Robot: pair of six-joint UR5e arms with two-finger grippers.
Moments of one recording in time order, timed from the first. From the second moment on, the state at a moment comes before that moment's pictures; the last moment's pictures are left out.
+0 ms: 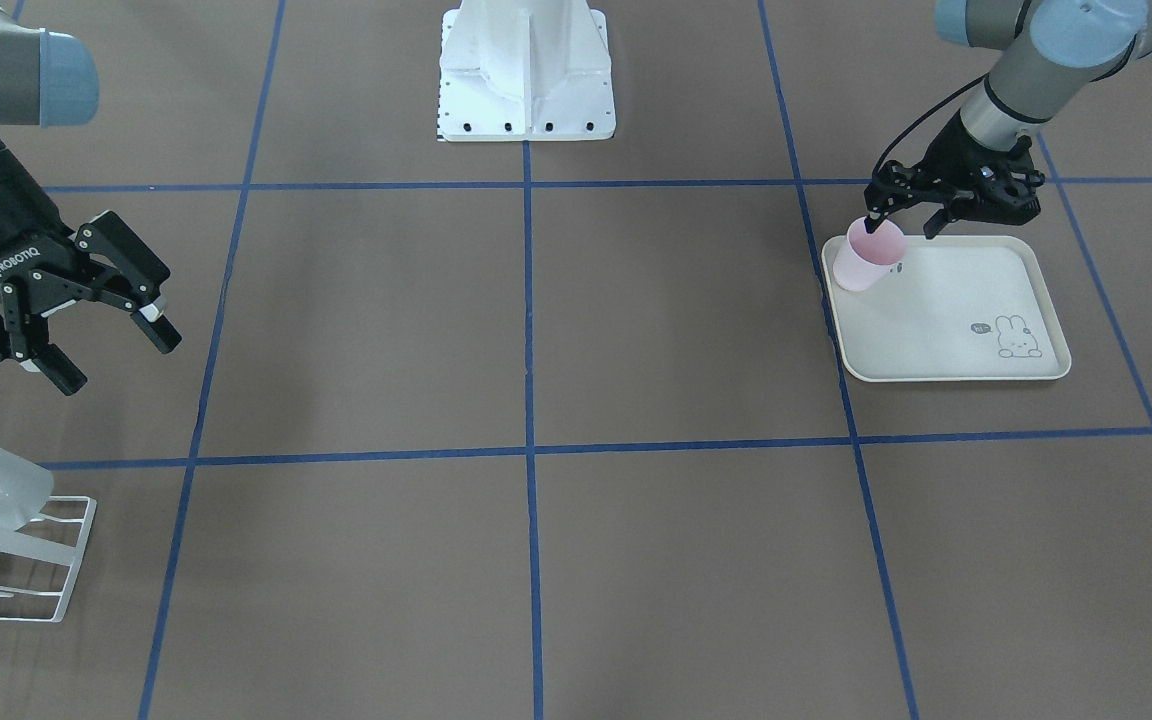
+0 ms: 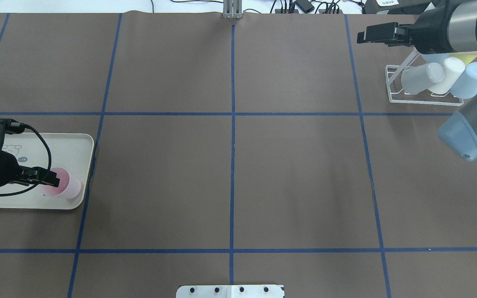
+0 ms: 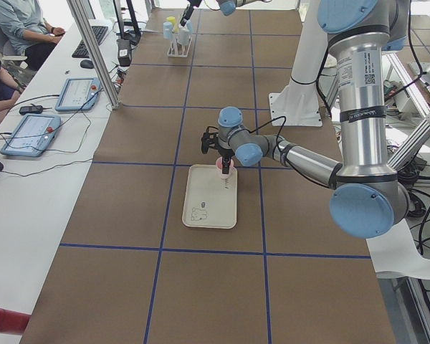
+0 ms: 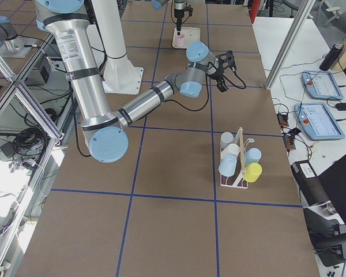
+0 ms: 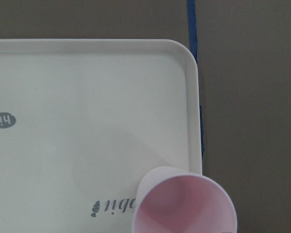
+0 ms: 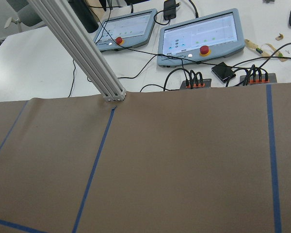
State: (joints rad) left arm -0.75 -1.42 -1.99 -2.07 -2.11 -1.00; right arm 1.04 -1.28 1.86 -0.88 2.00 1.04
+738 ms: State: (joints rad) left arm -0.74 -1.43 -1.94 -2.07 -2.10 -1.00; right arm 1.04 -1.26 1.85 -0.88 2.00 1.04
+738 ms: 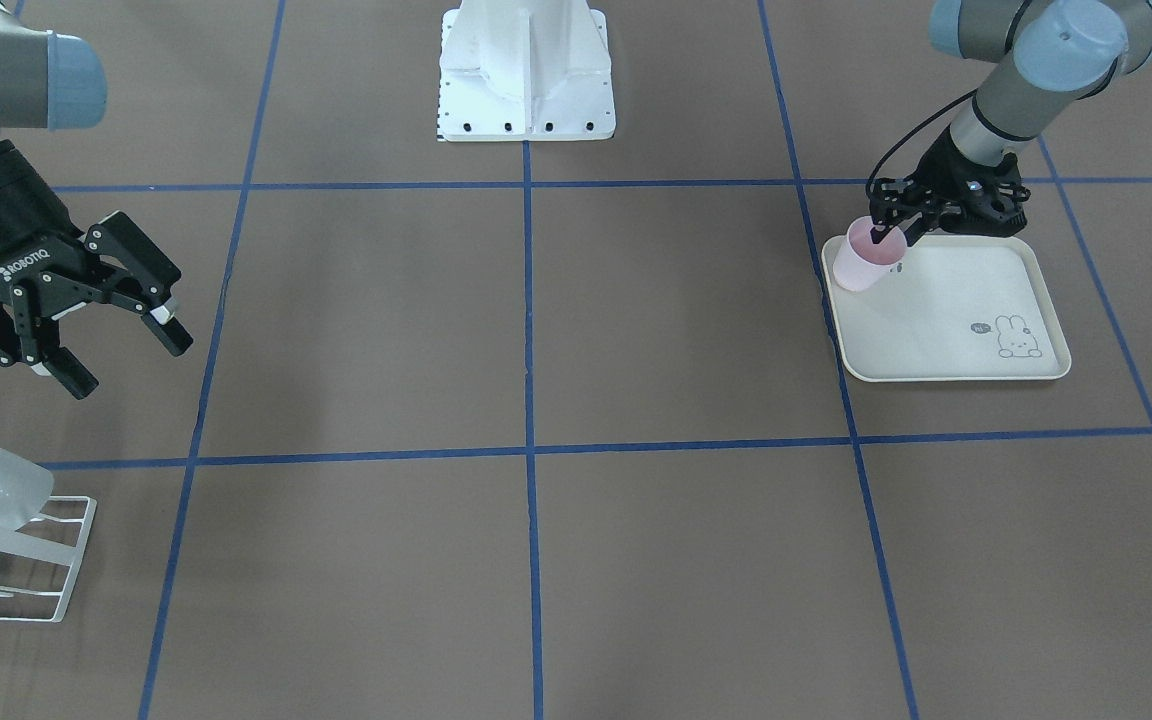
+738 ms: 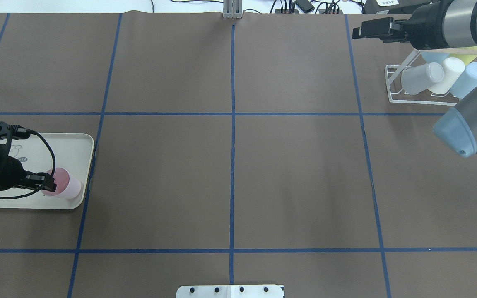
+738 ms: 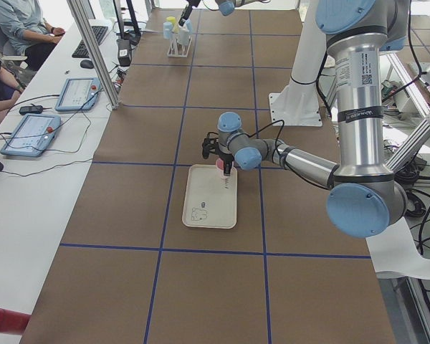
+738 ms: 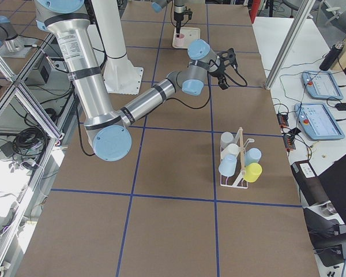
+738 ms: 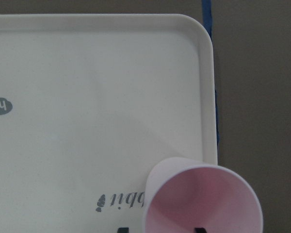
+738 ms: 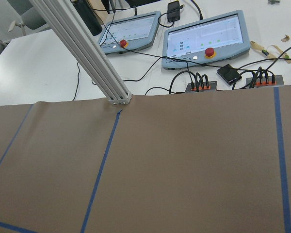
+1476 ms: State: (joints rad) left arm -0.76 -1.44 -2.05 -1.92 -2.10 -1.00; right arm 1.04 -1.25 1.85 -0.88 2.01 1.04
